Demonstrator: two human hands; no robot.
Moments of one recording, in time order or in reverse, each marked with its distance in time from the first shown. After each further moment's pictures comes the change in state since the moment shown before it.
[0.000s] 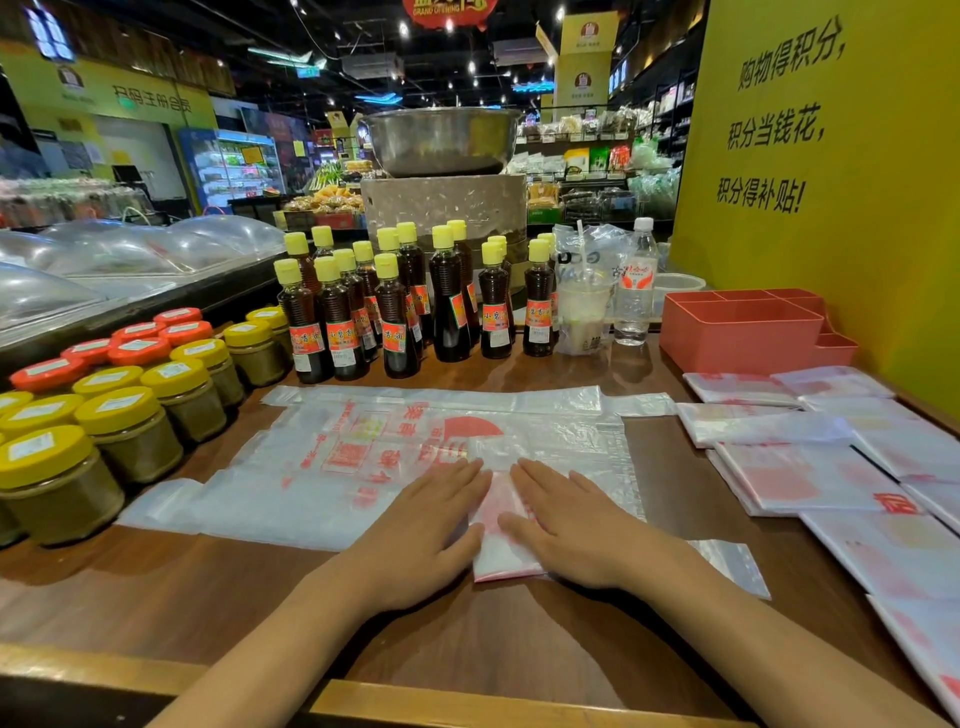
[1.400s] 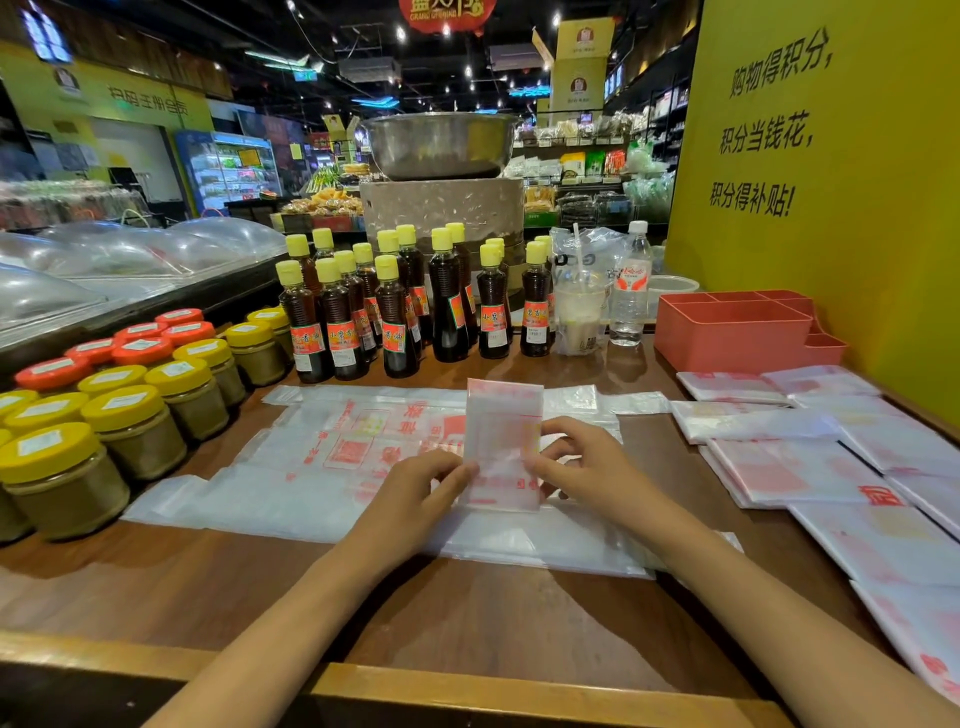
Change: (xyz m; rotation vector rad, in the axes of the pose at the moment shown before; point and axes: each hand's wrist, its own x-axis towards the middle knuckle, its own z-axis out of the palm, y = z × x) left_hand 0.011 -0.003 -0.007 -0.582 0.363 -0.050; right_hand 0.007 0.016 -0.023 0.850 0.416 -0.013
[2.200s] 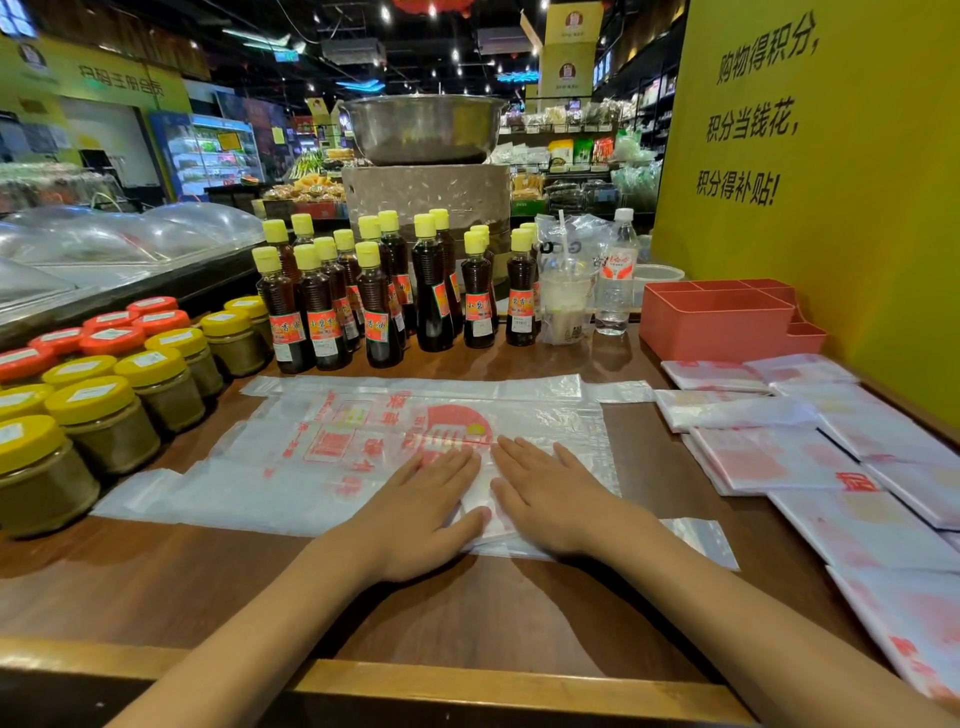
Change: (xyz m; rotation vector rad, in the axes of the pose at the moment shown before) left_hand 0.001 -0.002 0.014 0.708 -0.459 0.057; right_hand -0.004 0.010 0.025 -0.946 -0.391 0.022
